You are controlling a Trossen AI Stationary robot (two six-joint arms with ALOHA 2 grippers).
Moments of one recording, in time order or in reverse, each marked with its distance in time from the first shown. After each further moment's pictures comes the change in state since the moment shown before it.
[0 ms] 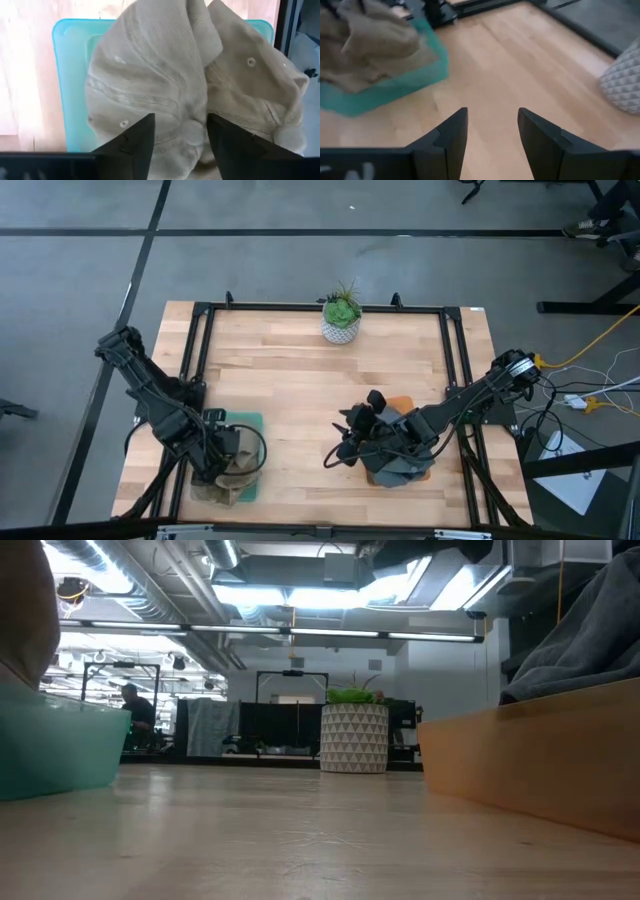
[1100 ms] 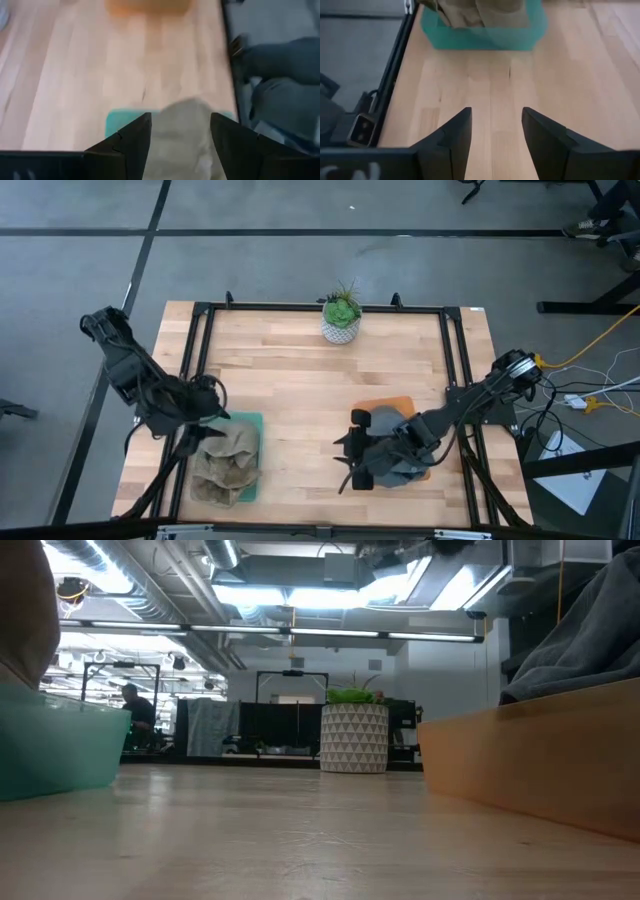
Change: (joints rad) left arm 0.021 -0.368 0.000 0.099 -0.292 0.101; right arm 0.030 -0.003 -0.047 0.137 -0.389 -0.400
